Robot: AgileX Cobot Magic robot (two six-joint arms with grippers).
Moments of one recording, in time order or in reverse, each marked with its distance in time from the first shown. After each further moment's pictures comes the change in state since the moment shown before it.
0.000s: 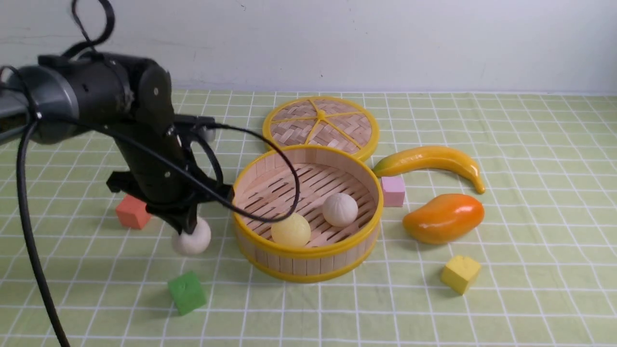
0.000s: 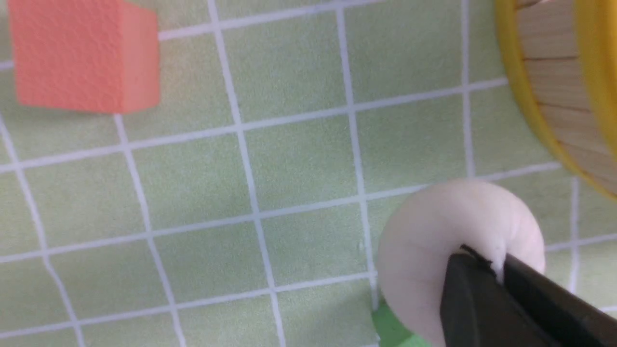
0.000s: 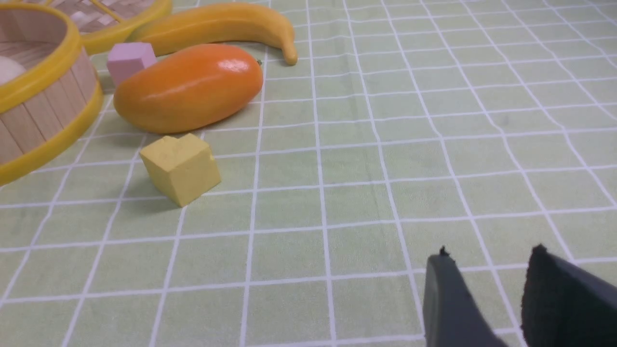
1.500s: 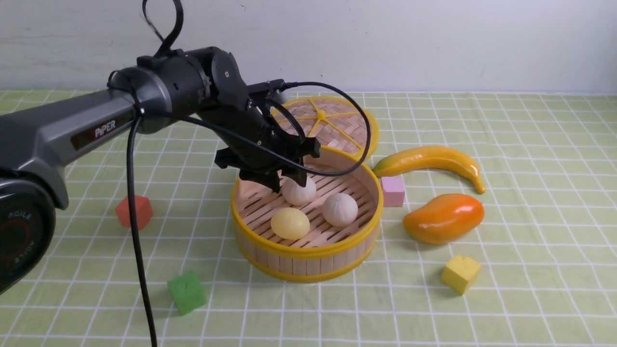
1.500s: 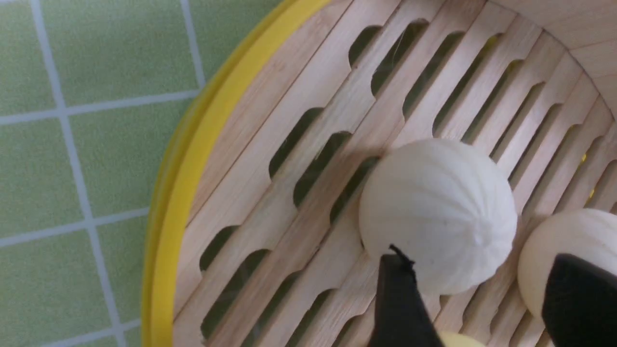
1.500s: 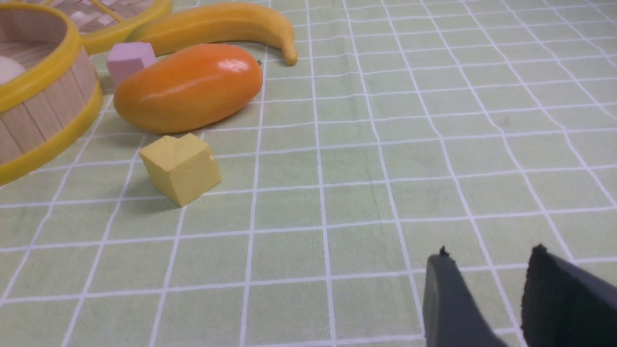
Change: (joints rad) right arm 0.000 0.000 0.000 0.000 0.000 0.000; left arm -0.082 0.287 -0.299 -0.301 -0.204 0.050
